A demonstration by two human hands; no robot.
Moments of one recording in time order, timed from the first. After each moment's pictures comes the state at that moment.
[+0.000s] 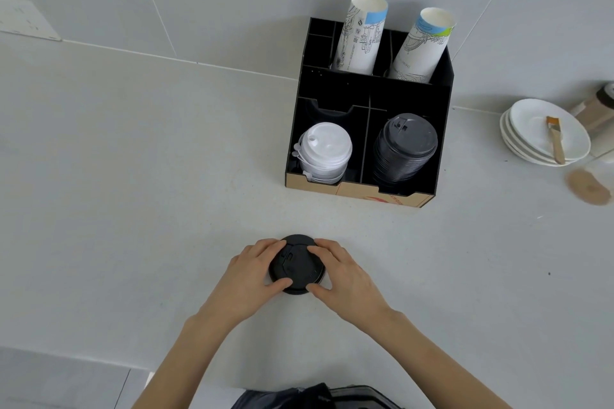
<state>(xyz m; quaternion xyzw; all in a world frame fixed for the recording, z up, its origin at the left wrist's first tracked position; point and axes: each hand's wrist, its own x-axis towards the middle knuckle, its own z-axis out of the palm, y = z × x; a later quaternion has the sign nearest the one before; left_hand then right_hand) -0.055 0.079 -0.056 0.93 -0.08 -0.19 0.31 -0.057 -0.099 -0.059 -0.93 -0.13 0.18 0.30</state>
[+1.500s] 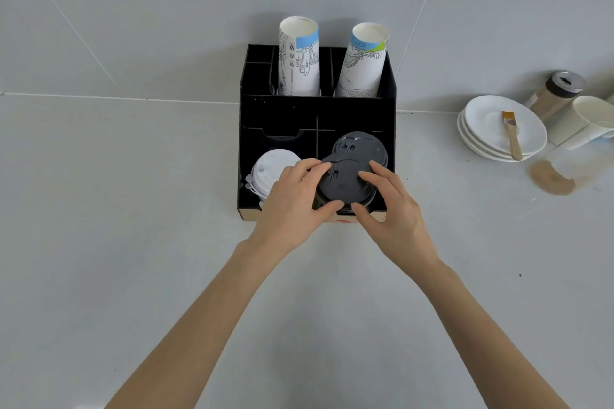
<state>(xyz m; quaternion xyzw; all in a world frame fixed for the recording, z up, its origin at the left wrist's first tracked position) 0.066 -0.047 0.024 0.93 -0.19 -0.03 0.32 0.026 -0.203 0.014 -0.91 0.00 -0.07 0.42</state>
